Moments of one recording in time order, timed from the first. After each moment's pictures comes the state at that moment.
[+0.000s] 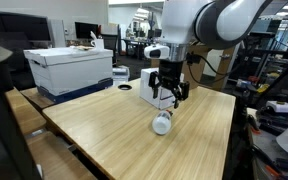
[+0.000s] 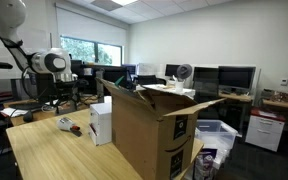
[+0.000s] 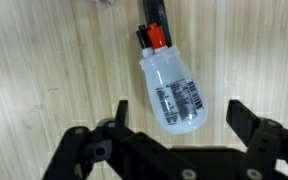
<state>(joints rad) 0.26 0.13 0.12 -2.39 -0.16 2.51 -0.90</state>
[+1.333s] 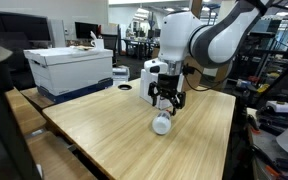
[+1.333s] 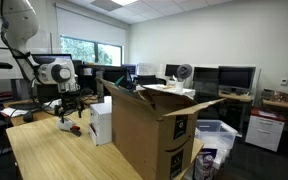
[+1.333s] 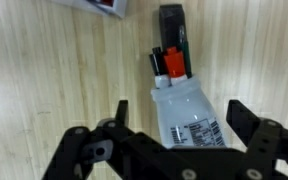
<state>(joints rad) 0.17 0.26 0.15 -2.38 -0.27 2.62 -0.91</state>
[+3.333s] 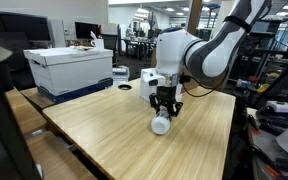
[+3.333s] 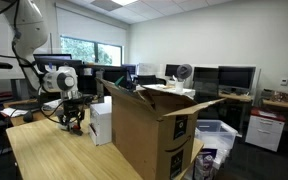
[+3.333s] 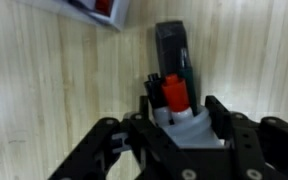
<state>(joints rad) 0.15 0.37 0.14 -2.34 -0.38 2.63 -0.89</state>
